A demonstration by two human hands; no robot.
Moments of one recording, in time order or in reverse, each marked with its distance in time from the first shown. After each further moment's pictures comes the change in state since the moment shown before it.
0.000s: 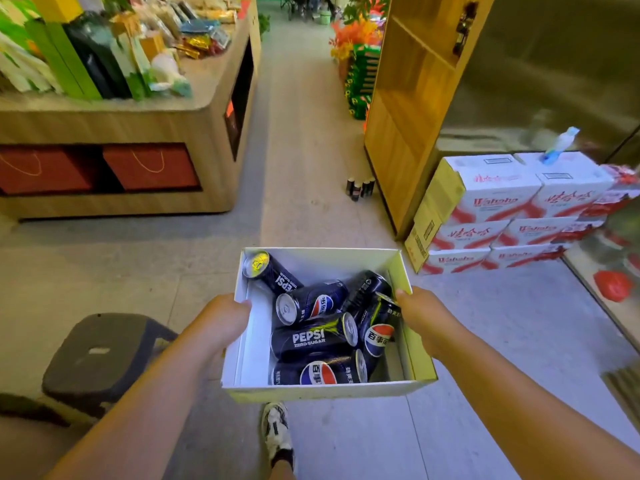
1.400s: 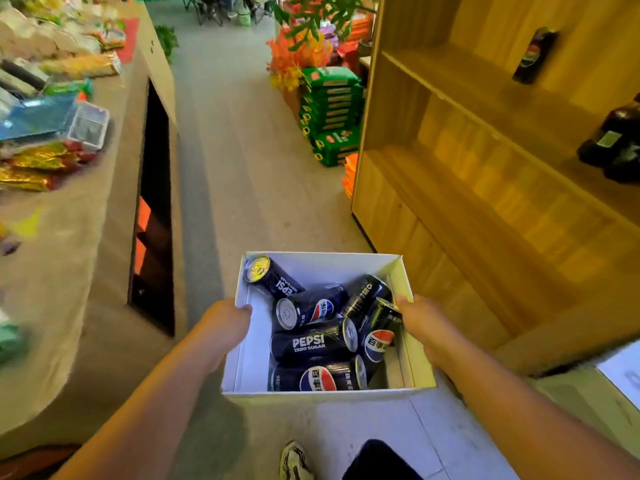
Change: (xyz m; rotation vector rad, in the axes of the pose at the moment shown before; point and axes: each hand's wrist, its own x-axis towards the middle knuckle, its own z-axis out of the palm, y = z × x) left_hand 0.995 0.647 -0.189 0.101 -0.131 0.074; right_hand 0.891 -0.672 0.121 0.132 0.113 0.213
